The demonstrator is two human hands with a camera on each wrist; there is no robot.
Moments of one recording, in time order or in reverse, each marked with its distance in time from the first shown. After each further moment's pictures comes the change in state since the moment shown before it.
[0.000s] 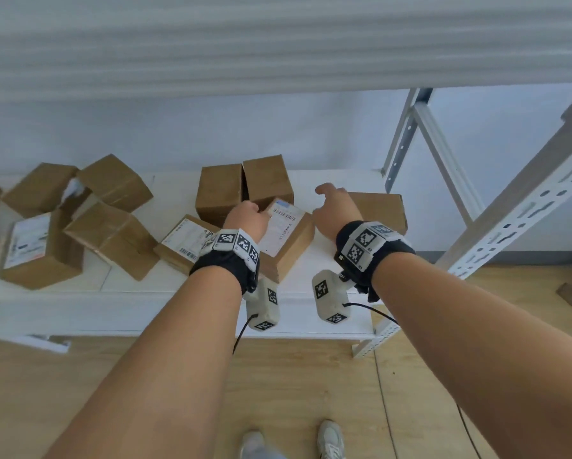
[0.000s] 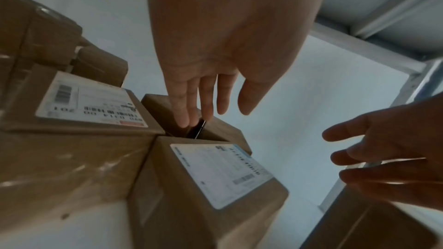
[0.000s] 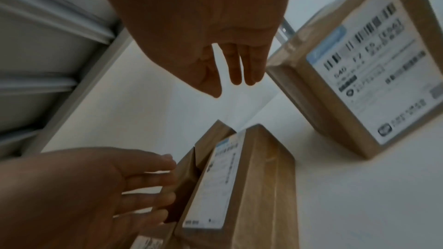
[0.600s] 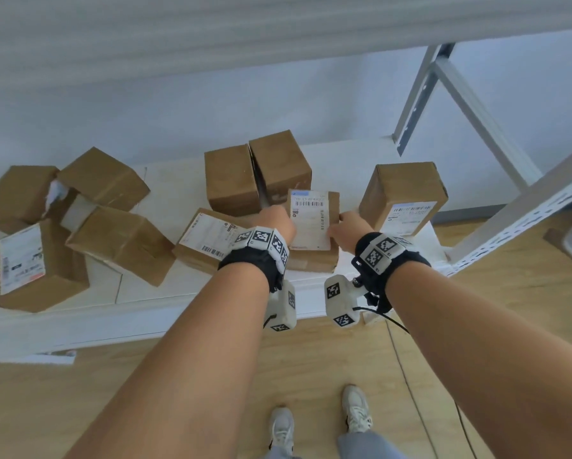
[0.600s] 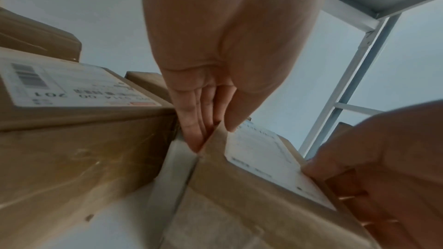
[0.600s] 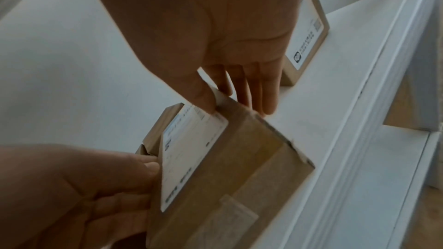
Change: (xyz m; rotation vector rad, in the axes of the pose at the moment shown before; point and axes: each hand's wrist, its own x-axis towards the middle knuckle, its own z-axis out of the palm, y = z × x) left_hand 0.030 -0.036 0.009 0.369 -0.248 0.177; right_hand -0.003 0.005 0.079 0.115 -0.141 0.402
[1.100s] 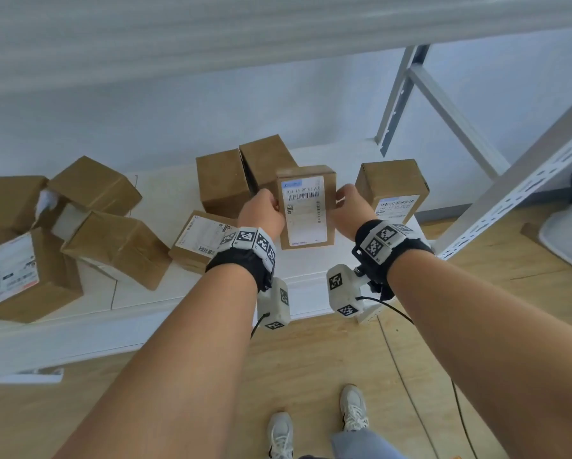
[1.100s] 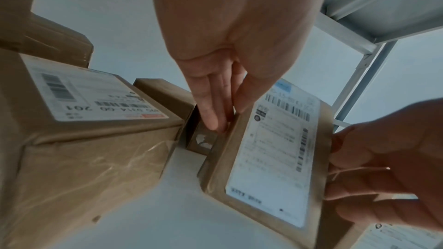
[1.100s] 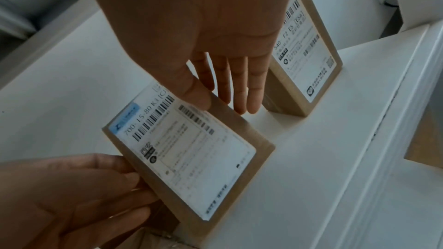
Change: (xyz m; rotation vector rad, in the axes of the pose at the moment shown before) left_hand -0.012 -0.012 -0.010 -0.182 0.239 0.109; right_hand -0.023 -0.003 -0.022 0.036 0.212 -0.160
